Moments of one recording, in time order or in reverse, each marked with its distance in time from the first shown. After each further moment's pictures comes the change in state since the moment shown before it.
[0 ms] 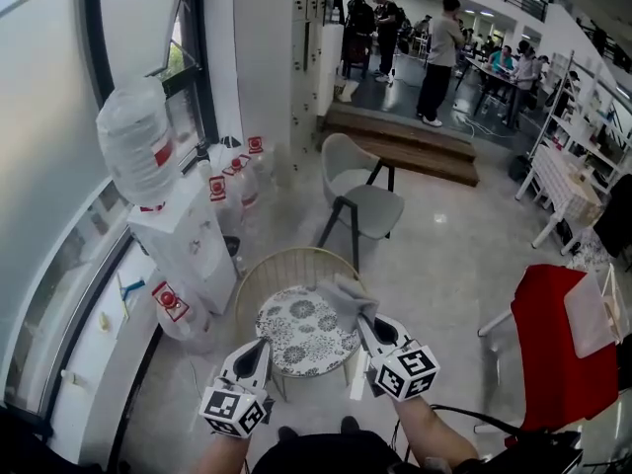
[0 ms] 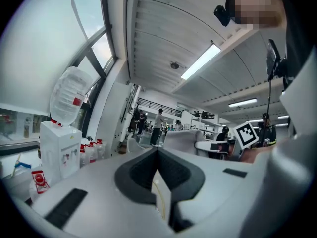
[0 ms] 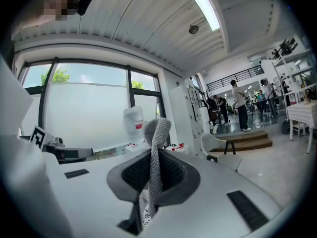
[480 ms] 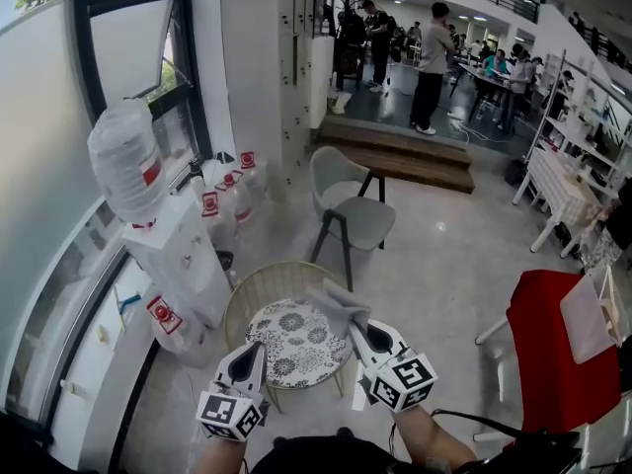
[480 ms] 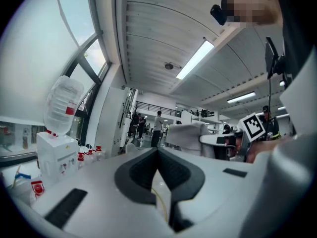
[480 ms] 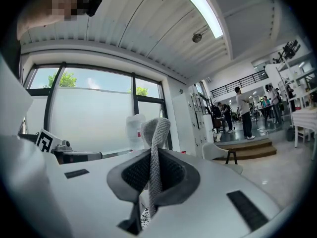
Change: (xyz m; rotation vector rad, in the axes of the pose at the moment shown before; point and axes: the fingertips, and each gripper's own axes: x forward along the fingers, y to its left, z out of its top) left arm 0.032 -0.042 0.023 0.069 -0.030 0.025; right arm -0.032 -0.021 0.045 -0.036 -0.070 0.048
